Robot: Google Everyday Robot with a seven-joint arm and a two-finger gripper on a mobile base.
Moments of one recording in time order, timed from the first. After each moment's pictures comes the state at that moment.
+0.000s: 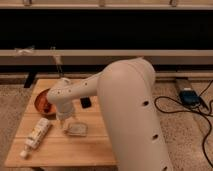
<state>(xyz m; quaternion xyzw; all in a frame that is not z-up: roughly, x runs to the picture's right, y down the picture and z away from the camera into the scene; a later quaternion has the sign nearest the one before) -0.215 0.193 0.815 -0.34 0.14 0.44 0.82</state>
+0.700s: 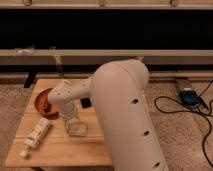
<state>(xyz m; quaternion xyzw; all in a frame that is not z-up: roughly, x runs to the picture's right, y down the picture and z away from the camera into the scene) -0.190 0.201 0.826 -0.33 0.19 0.44 0.81</state>
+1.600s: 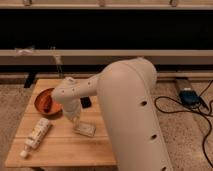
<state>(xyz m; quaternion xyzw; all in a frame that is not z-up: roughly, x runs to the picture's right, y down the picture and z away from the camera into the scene) -0.170 0.190 0.823 -0.33 0.20 0.47 0.80</state>
